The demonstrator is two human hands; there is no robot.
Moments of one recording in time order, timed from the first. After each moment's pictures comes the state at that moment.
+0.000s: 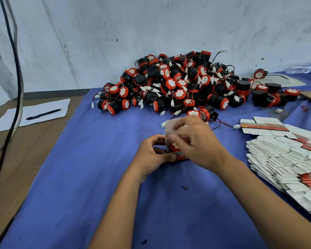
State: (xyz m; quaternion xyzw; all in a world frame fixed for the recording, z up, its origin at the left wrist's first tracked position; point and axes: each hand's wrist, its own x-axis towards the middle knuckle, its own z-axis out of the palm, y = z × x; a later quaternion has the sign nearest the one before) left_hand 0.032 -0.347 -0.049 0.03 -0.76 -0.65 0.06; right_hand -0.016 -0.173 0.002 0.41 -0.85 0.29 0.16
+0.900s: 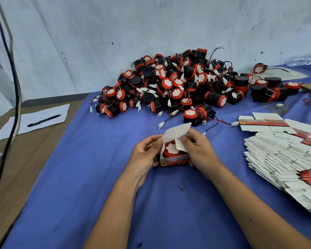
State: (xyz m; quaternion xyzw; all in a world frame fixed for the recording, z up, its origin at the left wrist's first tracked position) left_hand 0.032 -0.340 -0.055 0.08 -0.66 -0.75 0.07; right_hand -0.033 -0.169 -0.058 0.18 -0.74 0.65 -0.05
